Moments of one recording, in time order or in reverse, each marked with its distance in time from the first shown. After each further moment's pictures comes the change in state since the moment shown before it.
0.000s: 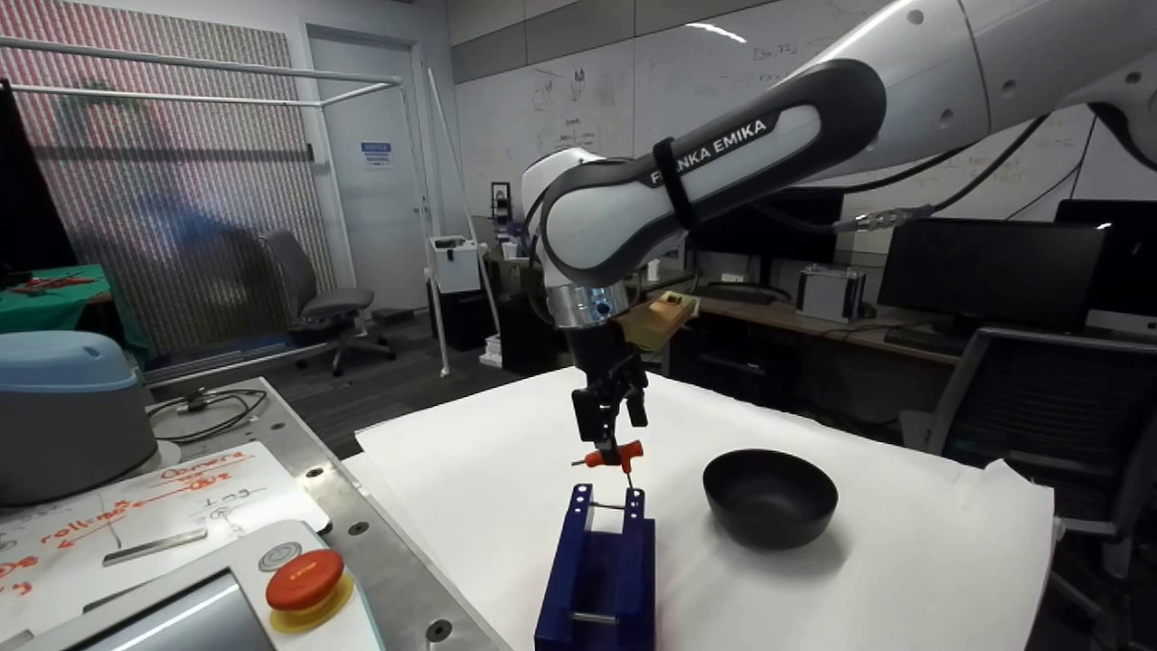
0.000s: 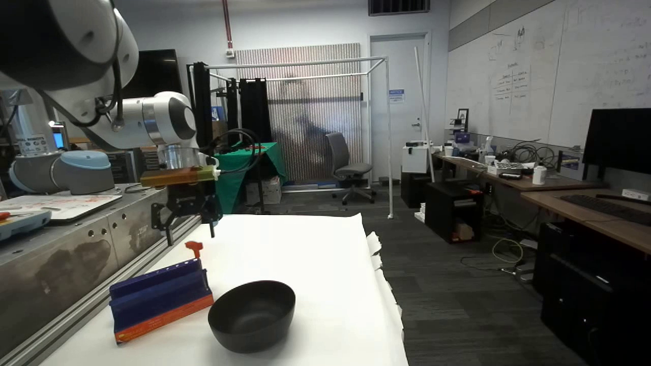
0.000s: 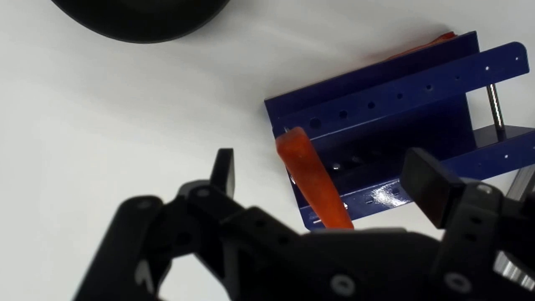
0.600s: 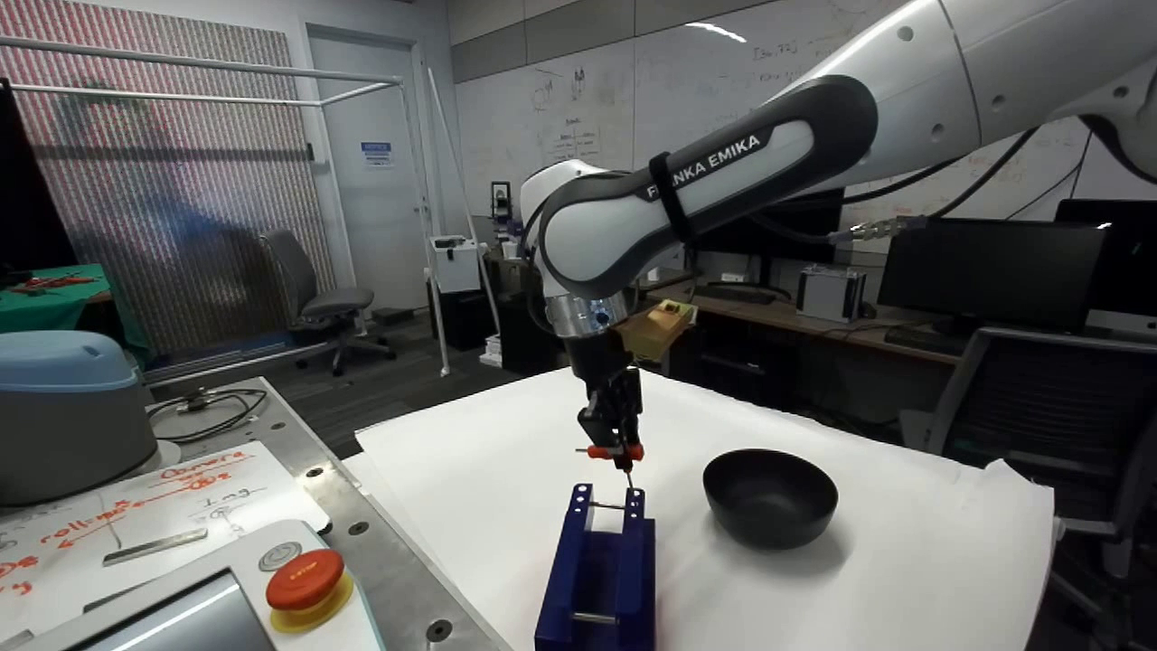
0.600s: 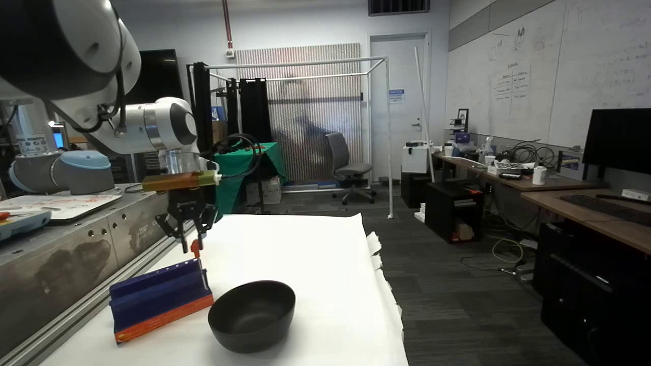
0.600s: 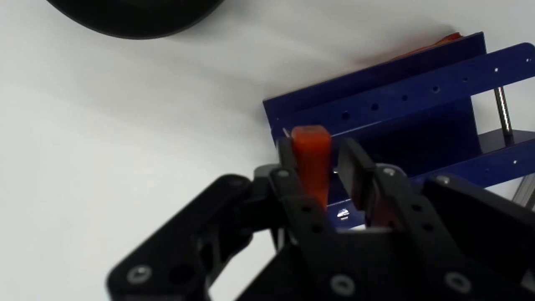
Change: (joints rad) arm 0.001 0.019 0.001 0.007 0.000 0.006 -0.011
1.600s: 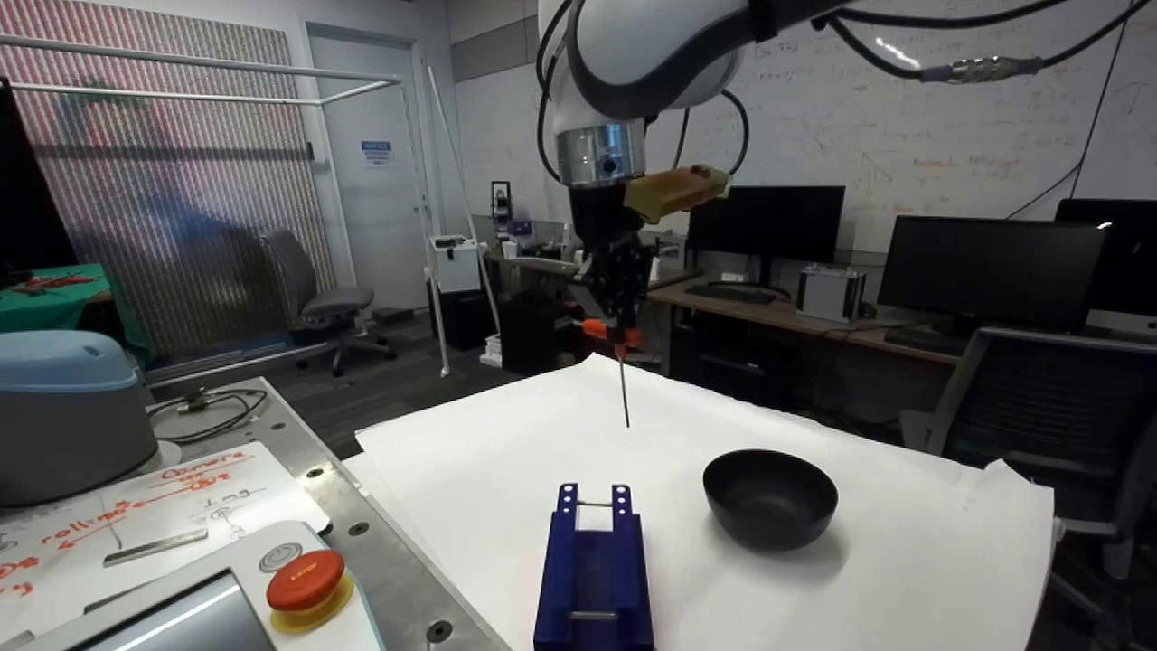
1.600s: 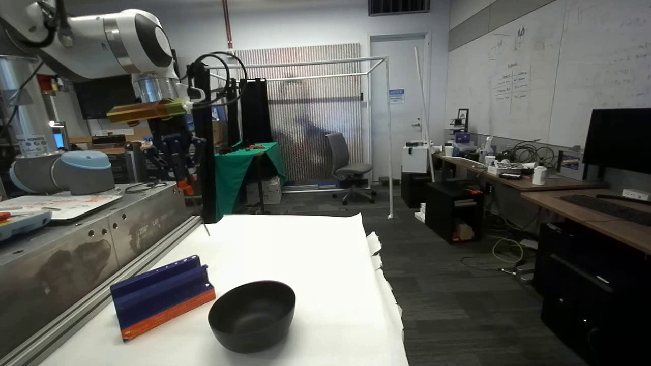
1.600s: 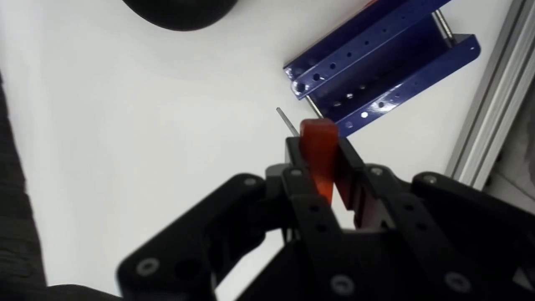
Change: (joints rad) arm 0.036 -0.283 -0.032 -0.091 -0.037 0.007 0.243
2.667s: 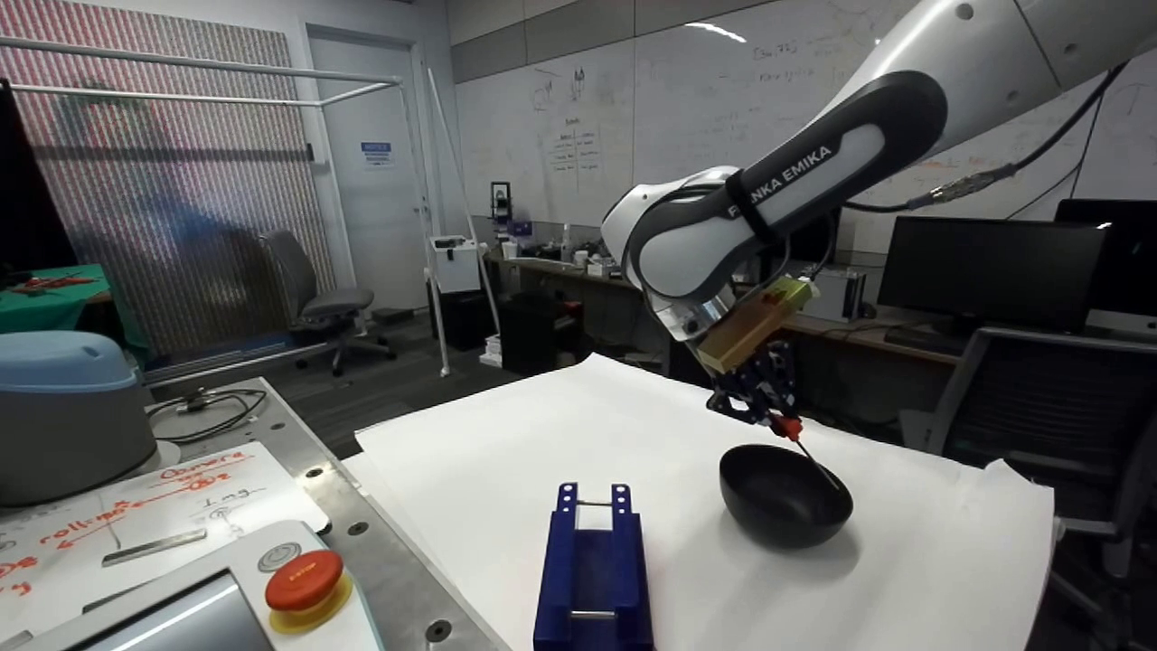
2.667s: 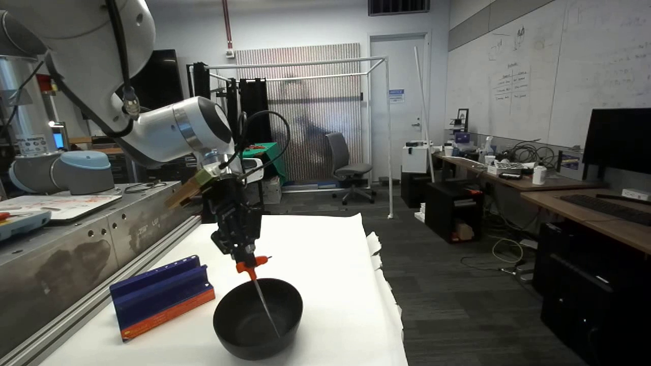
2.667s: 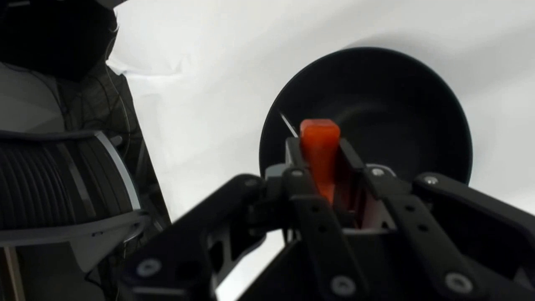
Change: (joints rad) arm -0.030 0.105 -0.157 -0.217 -0.098 -0.208 0.423
